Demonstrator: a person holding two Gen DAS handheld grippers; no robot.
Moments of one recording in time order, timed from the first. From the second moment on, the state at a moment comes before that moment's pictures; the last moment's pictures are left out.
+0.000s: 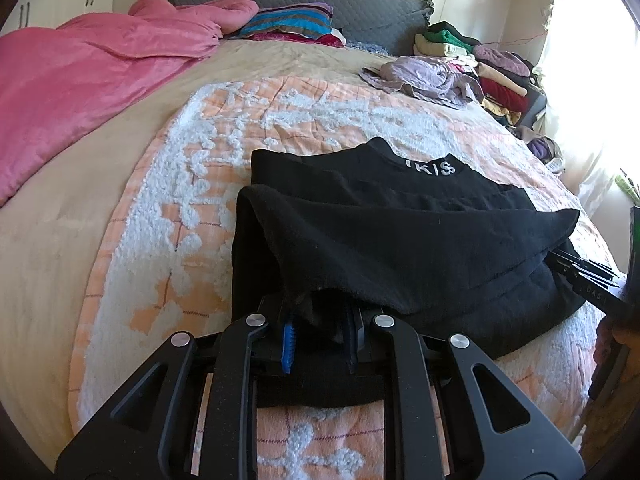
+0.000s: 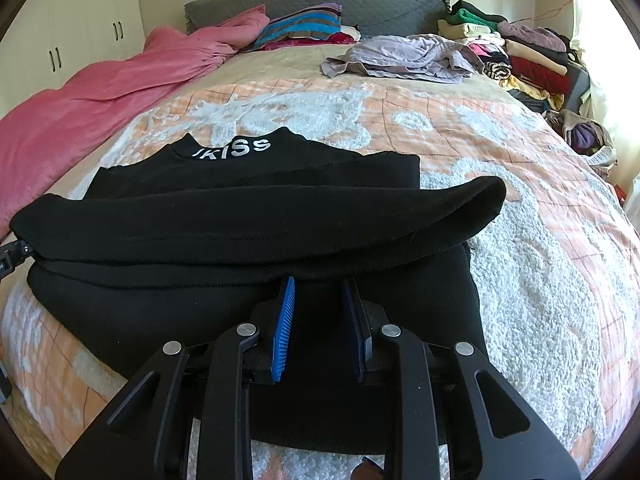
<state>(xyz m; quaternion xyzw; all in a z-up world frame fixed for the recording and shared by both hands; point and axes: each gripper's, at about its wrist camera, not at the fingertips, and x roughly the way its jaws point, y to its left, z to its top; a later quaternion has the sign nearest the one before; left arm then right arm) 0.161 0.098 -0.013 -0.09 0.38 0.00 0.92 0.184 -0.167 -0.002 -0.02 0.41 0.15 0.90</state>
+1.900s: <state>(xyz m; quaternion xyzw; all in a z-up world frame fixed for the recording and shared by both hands) 0.249 0.172 -0.030 -0.25 0.43 -0.02 0.87 0.310 -0.242 -0.012 0.12 0.46 0.13 0.87</state>
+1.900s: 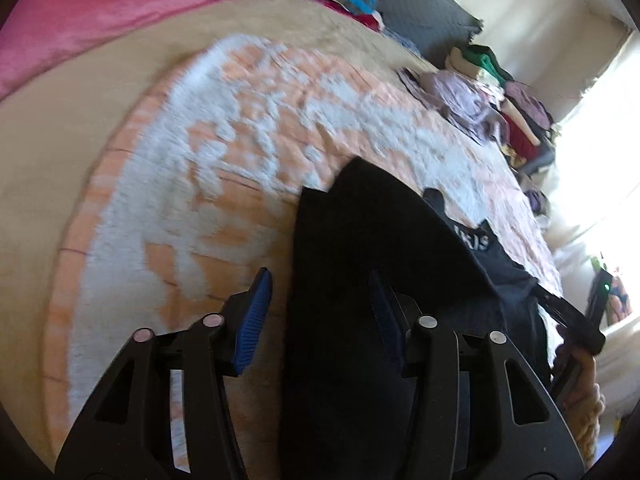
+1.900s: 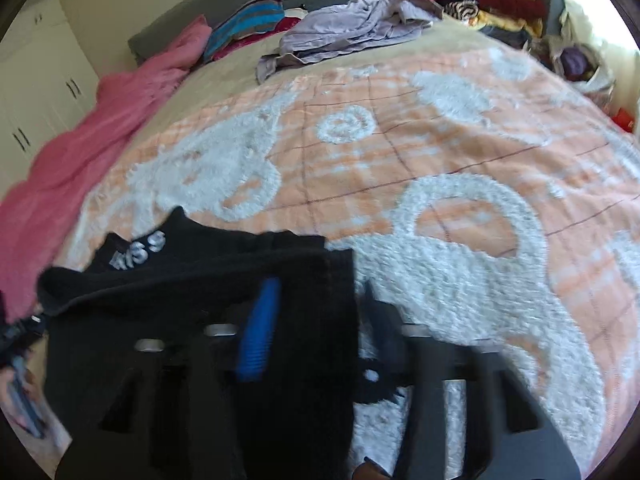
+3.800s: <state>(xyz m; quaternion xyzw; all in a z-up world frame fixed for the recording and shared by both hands) 0.138 0.103 -0.017 -0.14 0.42 0.00 0.90 0.133 -0.195 0.006 0.01 0.42 0.12 0.90</state>
